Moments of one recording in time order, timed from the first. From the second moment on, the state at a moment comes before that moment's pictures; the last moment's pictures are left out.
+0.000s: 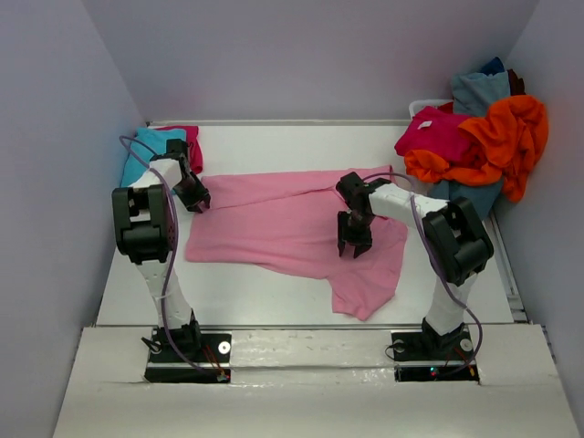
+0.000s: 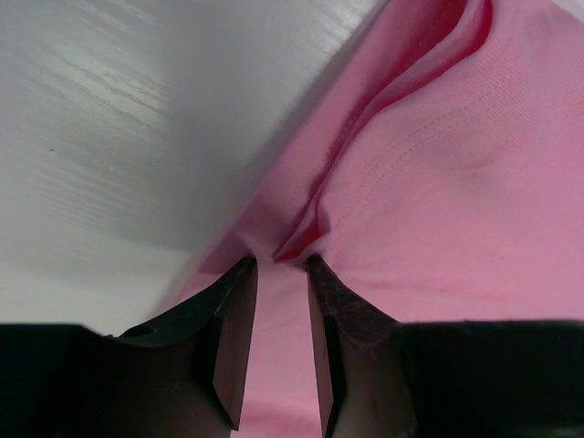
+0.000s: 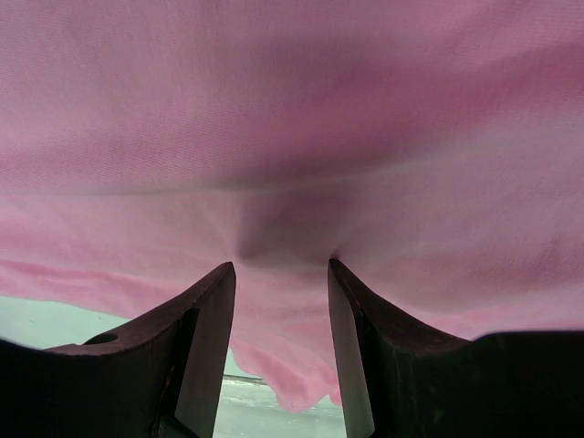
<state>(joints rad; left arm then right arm) 0.08 2.00 1.44 -0.70 0.04 -0.53 0.52 1.86 1.24 -0.85 -0.12 0.60</state>
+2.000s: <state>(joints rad) 0.12 2.05 1.53 -0.70 0.06 -0.53 0.52 1.85 1.18 -0.81 -0.15 0.60</state>
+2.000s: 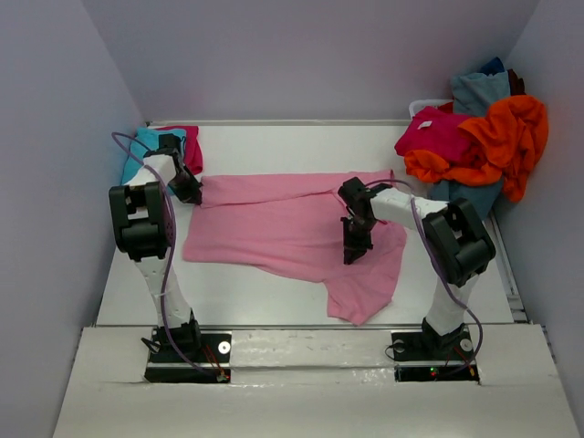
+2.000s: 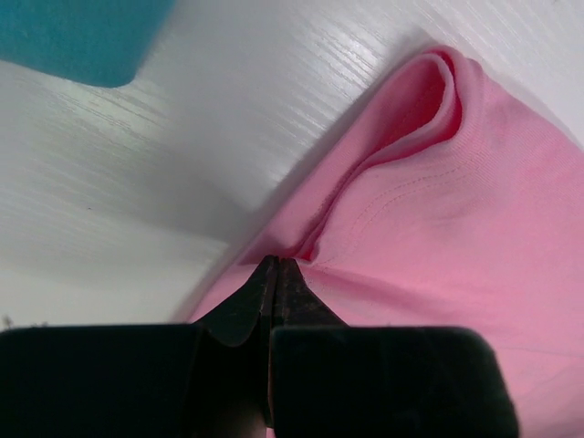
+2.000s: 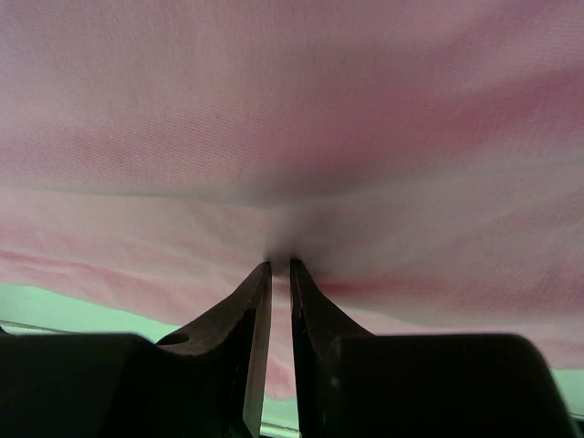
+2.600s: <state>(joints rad) 0.14 2.05 1.53 -0.70 0.06 -0.52 0.51 1.85 1.16 -0.80 -0.17 0.61</state>
